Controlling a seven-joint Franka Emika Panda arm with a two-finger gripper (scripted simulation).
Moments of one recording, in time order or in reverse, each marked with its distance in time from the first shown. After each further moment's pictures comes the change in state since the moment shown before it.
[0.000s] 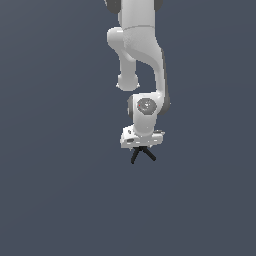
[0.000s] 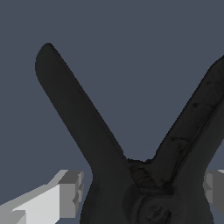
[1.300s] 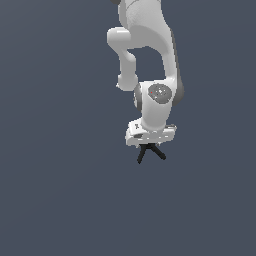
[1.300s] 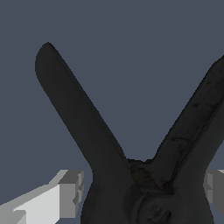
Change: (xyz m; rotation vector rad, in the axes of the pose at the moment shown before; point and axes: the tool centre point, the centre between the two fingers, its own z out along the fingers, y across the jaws) arm 0.034 -0.022 -0.077 0.000 -0.002 0.000
